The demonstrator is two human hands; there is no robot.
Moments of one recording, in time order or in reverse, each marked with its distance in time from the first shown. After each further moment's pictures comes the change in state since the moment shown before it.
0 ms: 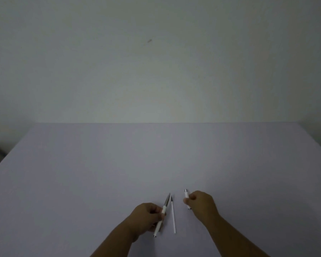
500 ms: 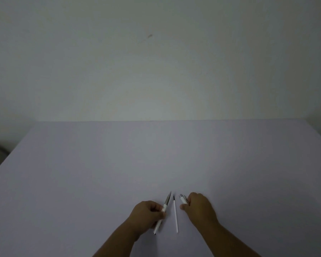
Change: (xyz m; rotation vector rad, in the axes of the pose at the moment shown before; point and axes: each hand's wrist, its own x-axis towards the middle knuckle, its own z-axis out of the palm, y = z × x) left_hand 0.001 -0.001 0.000 0.080 0.108 0.012; right_hand -0.001 0.000 0.024 -0.172 0.047 -0.043
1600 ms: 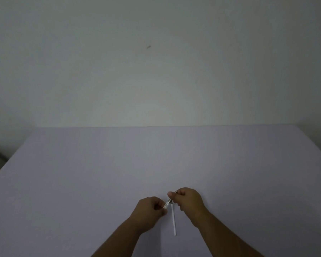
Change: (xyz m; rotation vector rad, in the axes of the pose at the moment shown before) left_hand -0.003 0.024 0.005 0.361 0.056 0.236; right_hand -0.008 -0.031 -0.023 0.644 -0.122 -0.034
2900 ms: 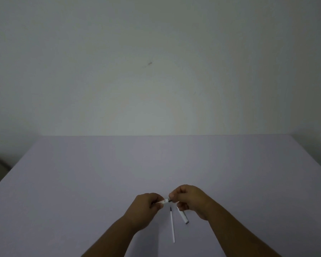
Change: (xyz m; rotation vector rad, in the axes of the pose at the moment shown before) left_hand -0.010 0.021 -0.027 0.152 0.140 0.251; right_hand -0.007 -0.036 -0.037 0.115 -0.286 -0.024
